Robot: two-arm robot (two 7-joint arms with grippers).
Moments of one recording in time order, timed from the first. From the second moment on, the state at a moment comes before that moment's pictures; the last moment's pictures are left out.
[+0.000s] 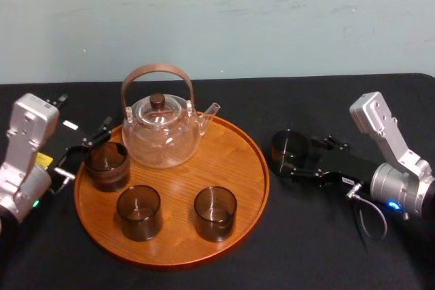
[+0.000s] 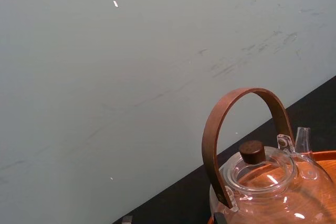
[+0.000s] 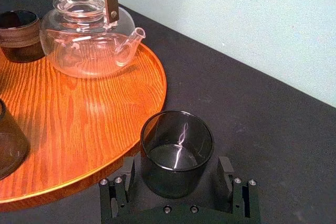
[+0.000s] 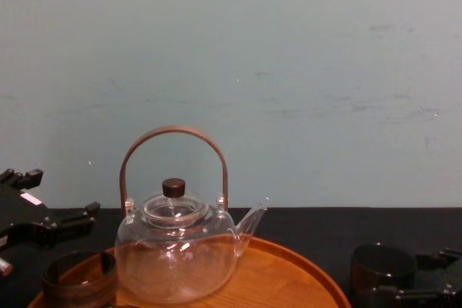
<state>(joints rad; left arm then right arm) -0.20 0.60 0.45 -1.41 -0.25 -0.12 0.03 0.27 0.52 -0.40 -1.32 0.31 0.13 0.51</state>
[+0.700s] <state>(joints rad) -0.20 0.60 0.45 -1.41 -0.25 -0.12 0.03 0.36 0.47 -0.44 -1.21 0.29 0.11 0.54</state>
